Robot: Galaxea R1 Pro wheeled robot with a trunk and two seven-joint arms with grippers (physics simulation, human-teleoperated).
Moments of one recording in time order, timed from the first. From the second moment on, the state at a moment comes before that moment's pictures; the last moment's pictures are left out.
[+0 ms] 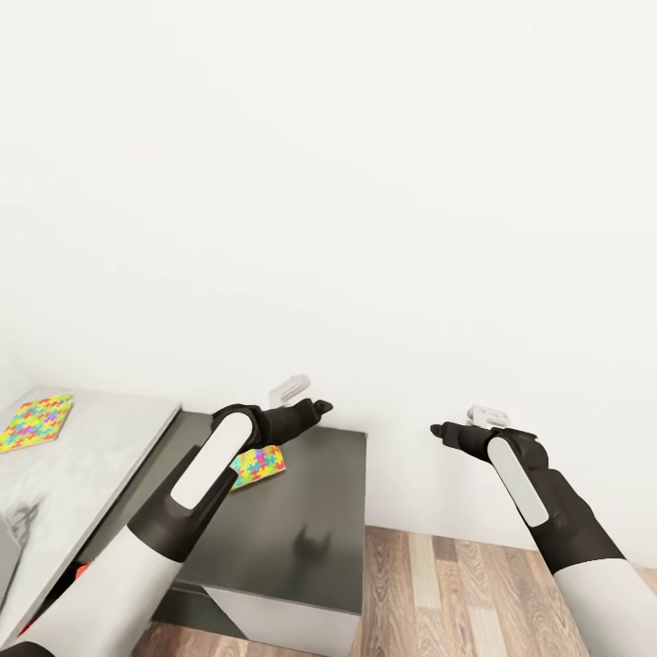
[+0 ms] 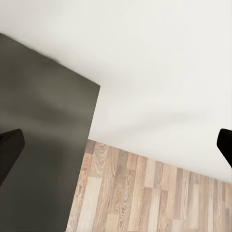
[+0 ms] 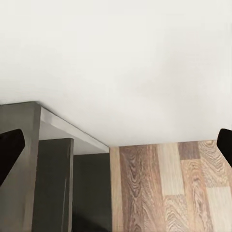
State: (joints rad) left arm -0.74 0.01 -0.49 -1.36 1.38 0.60 0.75; right arm -0.63 -0.21 0.12 -1.22 -0.64 0.78 -0.31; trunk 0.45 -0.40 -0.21
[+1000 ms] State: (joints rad) left arm -0.74 0.01 -0.49 -1.36 1.37 0.60 0.75; right arm -0.63 -0.21 0.12 -1.22 -0.64 0.79 -0.30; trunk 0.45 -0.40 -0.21
